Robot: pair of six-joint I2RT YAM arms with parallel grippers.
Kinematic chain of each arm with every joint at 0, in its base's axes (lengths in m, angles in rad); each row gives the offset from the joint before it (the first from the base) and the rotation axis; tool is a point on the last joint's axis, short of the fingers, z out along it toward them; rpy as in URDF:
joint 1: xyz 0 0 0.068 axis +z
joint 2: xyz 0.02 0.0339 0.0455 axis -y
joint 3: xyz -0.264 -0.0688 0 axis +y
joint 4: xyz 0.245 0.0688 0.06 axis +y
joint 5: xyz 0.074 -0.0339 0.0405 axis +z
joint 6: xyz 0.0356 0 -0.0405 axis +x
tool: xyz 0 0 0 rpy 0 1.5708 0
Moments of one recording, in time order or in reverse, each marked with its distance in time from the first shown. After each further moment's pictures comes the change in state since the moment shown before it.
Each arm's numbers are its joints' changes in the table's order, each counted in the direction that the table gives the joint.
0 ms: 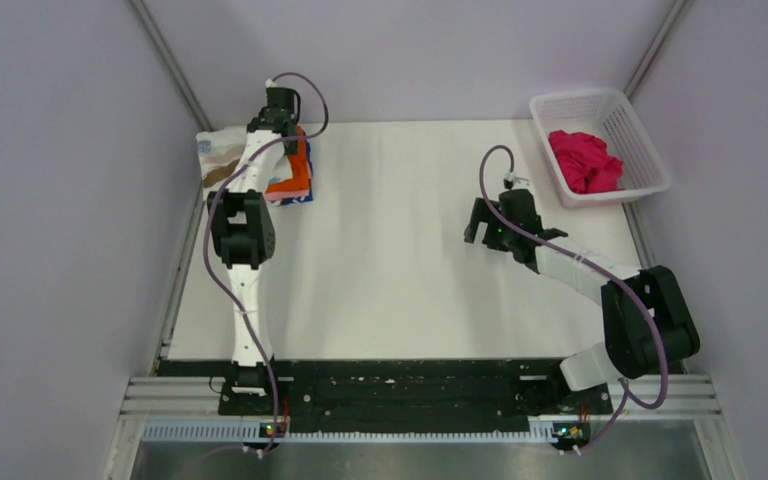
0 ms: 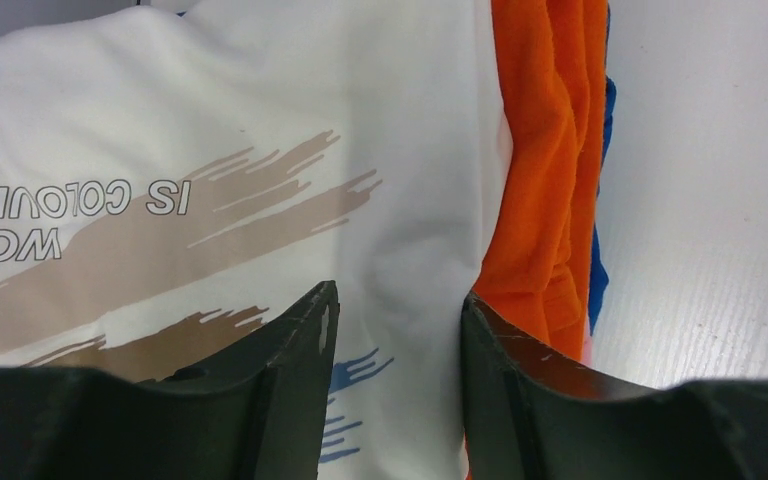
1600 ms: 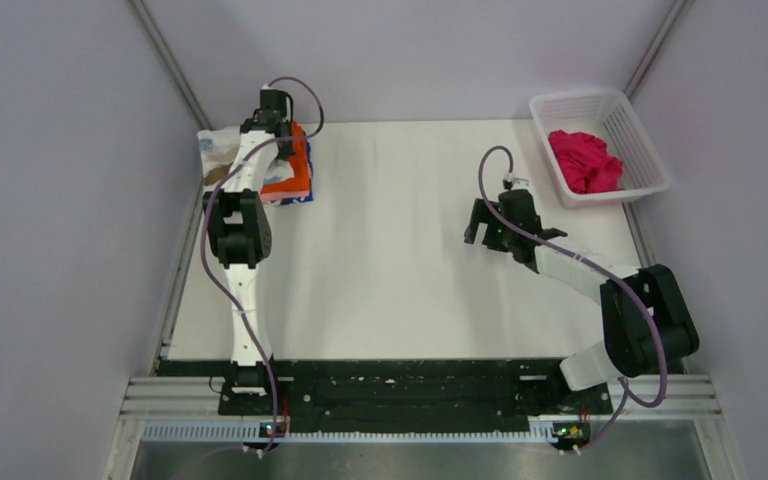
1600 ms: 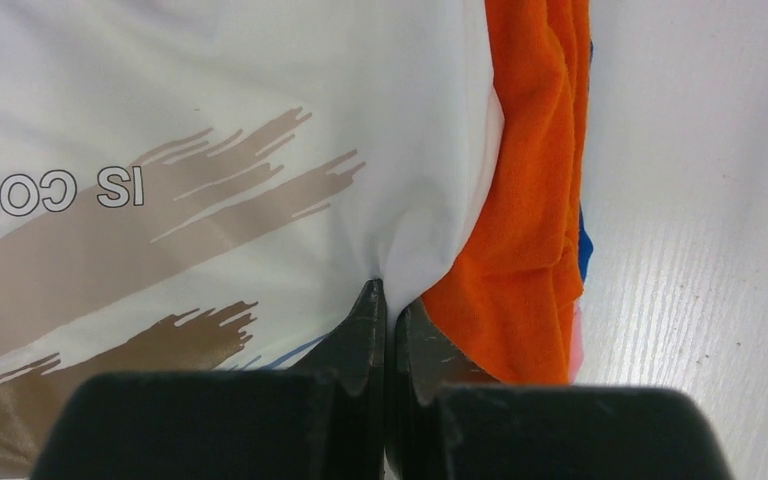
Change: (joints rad) left arm 0.026 0.007 0.014 0.043 -0.139 -0.018; right arm 0.000 -0.006 0.000 0.004 0.000 -0.007
